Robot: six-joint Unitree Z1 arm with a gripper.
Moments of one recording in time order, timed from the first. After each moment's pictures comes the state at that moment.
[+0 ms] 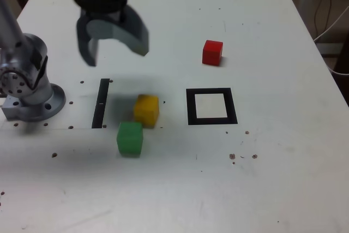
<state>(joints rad) 0.02 1.52 -1.09 1.31 0.11 0.00</state>
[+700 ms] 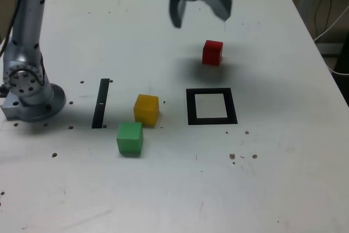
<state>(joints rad) 0.31 1.97 -1.73 1.37 0.15 0.51</state>
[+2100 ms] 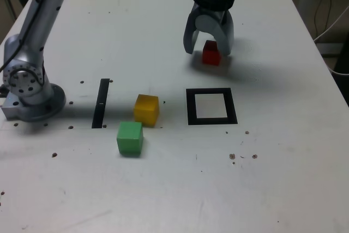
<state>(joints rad) 0.30 2.17 -1.68 1.23 0.17 0.56</state>
